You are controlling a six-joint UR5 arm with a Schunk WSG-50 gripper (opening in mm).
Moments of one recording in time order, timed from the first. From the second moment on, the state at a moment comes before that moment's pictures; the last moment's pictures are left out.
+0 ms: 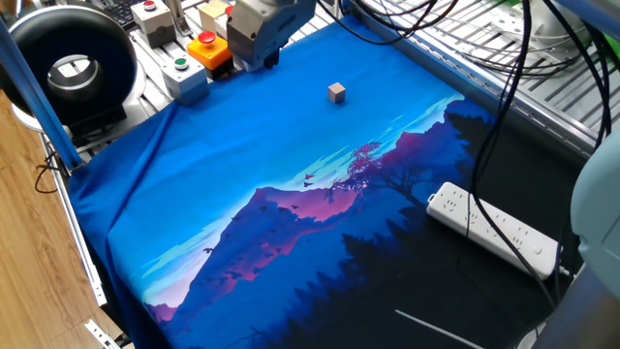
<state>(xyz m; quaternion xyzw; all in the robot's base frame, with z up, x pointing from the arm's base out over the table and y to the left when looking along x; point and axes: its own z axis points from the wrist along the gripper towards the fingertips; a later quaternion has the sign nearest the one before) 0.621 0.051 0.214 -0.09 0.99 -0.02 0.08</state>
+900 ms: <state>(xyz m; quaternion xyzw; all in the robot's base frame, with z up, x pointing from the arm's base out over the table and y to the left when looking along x) 0.633 0.064 0.212 -0.05 0.99 0.01 0.10</state>
